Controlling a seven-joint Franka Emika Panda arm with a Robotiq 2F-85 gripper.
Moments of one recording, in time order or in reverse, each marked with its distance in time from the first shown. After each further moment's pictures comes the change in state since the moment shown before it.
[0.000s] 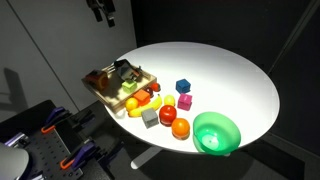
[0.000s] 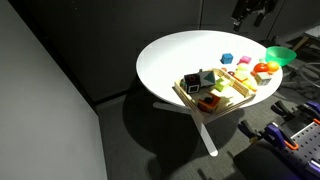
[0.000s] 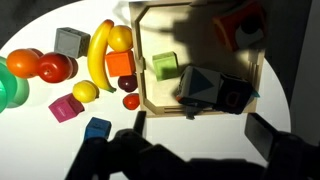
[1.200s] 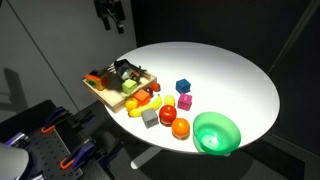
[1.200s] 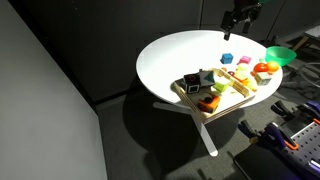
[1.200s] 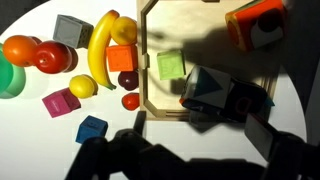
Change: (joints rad) arm 0.022 0.175 0.004 0.105 -0.085 0.001 0.016
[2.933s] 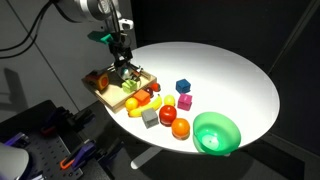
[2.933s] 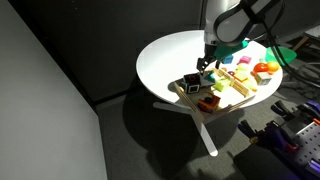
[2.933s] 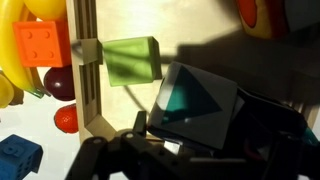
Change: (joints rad) arm 0.135 0.465 -0.048 0.093 -0.112 0.334 0.138
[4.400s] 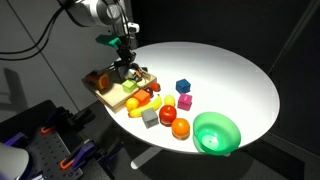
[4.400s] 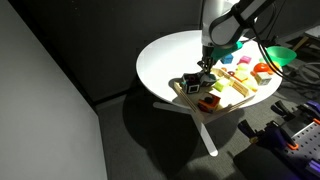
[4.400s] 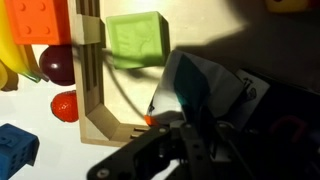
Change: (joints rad) arm 0.018 0.085 -0.043 0.081 0.000 0.009 -0.039
